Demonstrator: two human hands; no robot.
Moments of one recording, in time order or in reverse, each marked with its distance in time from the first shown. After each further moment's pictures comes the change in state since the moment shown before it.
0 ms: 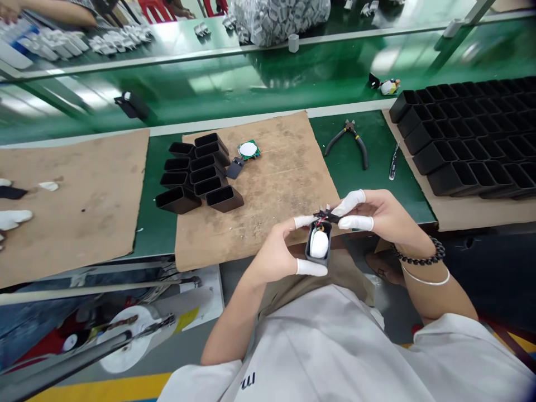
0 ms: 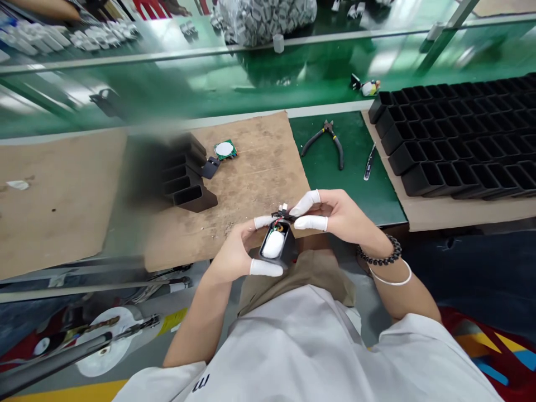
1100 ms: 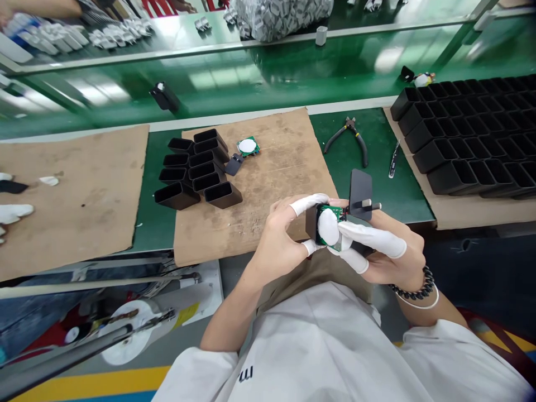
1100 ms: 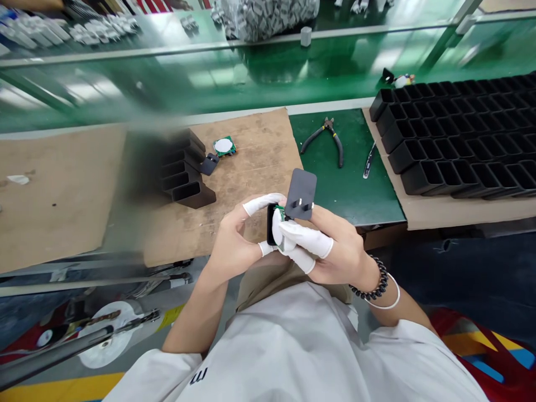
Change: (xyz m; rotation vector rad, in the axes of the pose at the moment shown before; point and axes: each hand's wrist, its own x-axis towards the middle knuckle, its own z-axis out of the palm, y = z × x) left_hand 0.005 0.020 0.010 0.335 0.192 0.266; right_hand -0.034 0.001 0.029 -0.683 0.270 -0.851
